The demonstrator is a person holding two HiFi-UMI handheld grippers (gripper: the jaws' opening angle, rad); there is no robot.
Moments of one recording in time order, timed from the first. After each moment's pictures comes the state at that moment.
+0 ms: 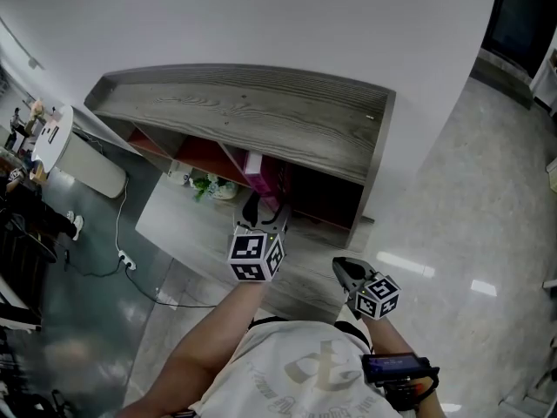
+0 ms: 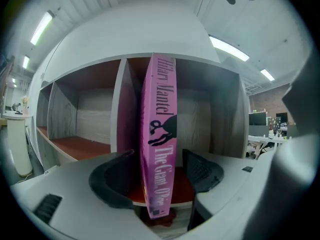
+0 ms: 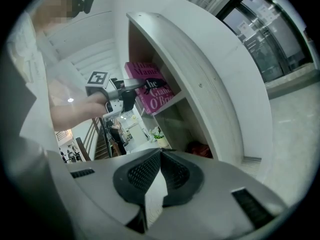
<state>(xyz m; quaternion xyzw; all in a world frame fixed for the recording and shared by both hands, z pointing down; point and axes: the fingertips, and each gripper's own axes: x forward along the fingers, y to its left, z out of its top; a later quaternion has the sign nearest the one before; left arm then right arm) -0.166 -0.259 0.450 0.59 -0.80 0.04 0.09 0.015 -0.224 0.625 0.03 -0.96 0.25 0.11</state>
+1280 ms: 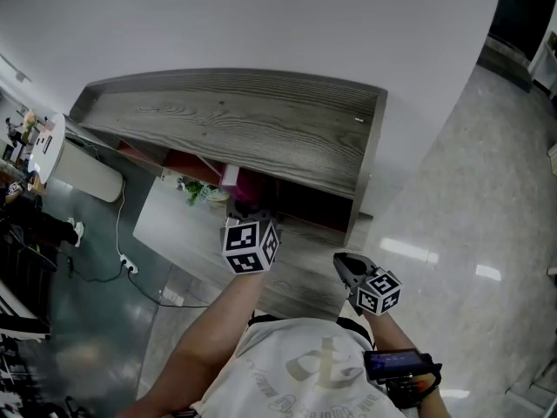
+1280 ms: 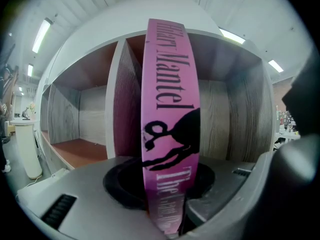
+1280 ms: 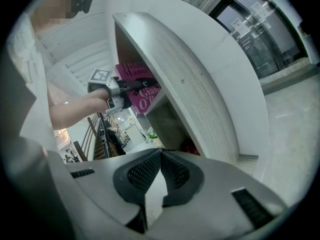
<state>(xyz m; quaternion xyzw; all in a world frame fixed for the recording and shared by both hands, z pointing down) -0.197 -0.292 0.455 0.55 -0.83 0.07 0.10 0.012 -0.252 0.644 0.04 -0.95 0.27 0.11</state>
